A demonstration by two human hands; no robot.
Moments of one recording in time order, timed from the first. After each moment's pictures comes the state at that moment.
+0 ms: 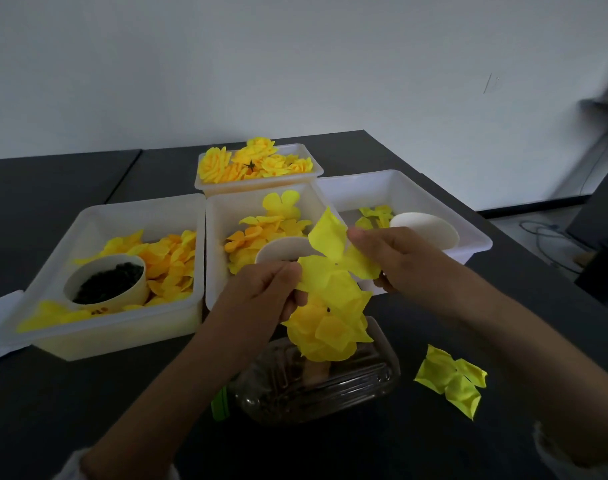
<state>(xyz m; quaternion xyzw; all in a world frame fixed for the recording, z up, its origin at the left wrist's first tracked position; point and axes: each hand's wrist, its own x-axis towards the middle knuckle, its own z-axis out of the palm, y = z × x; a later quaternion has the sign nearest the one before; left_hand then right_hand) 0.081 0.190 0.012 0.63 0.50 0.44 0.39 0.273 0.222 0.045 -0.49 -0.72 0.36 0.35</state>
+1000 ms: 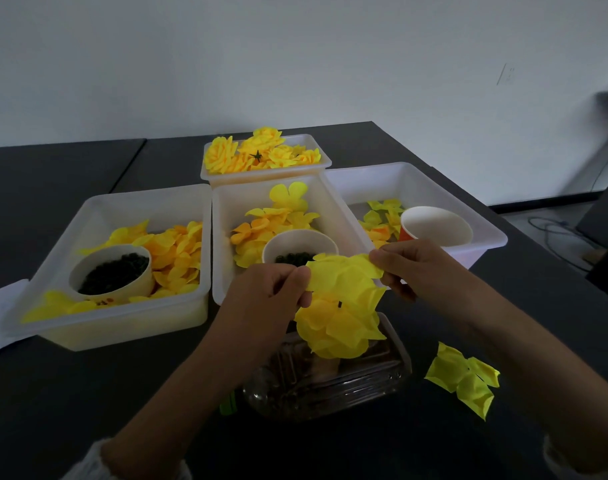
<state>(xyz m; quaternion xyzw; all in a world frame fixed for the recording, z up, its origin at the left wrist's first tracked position) 0.076 0.195 -0.004 0.67 0.55 0.40 0.30 0.290 0.243 0.006 -0.50 -0.69 0.40 0.34</state>
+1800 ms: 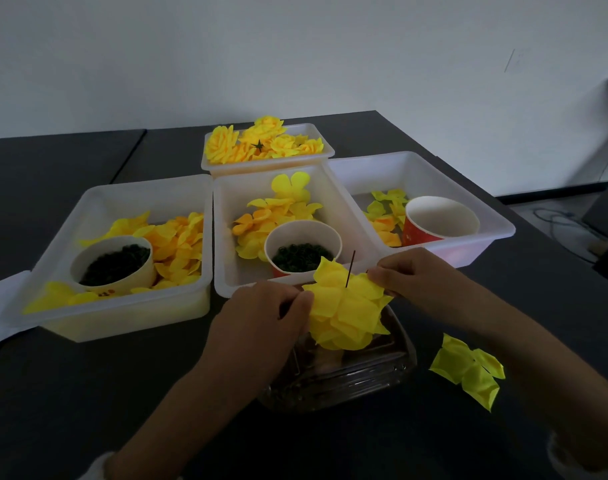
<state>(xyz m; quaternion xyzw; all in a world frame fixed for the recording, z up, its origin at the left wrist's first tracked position) 0.071 0.179 -0.024 0.71 0.61 0.31 0.20 0.294 0.248 -0.019 -0.51 -0.75 0.34 0.24</state>
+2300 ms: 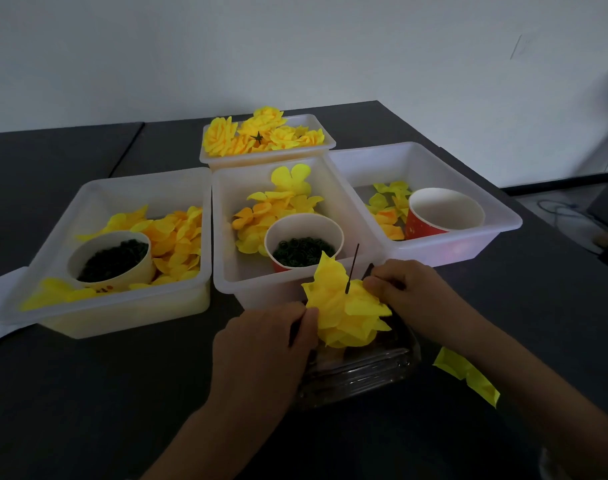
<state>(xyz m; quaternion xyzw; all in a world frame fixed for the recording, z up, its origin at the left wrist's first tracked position) 0.080 0.160 -0.046 0.71 0.64 0.28 0.07 0.288 0.240 -0.049 -0.52 -0.75 0.31 0.28</state>
